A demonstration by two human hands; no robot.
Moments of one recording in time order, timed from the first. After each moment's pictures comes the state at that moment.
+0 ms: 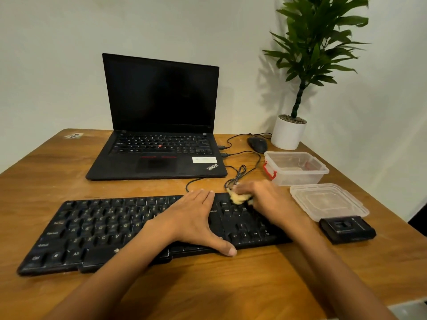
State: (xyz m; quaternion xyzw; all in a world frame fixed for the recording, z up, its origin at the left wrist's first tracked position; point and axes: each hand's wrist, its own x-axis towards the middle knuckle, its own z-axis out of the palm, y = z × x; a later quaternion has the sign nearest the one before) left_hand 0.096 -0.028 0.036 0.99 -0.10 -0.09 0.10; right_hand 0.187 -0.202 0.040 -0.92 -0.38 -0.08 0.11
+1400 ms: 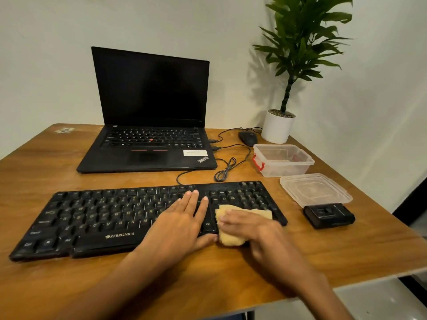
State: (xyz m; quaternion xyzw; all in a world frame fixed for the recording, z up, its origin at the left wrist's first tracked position) left_hand 0.055 -0.047 0.009 0.99 -0.12 0.05 -0.10; right_hand 0.090 -0.238 0.020 -0.88 -0.42 -0.10 0.21
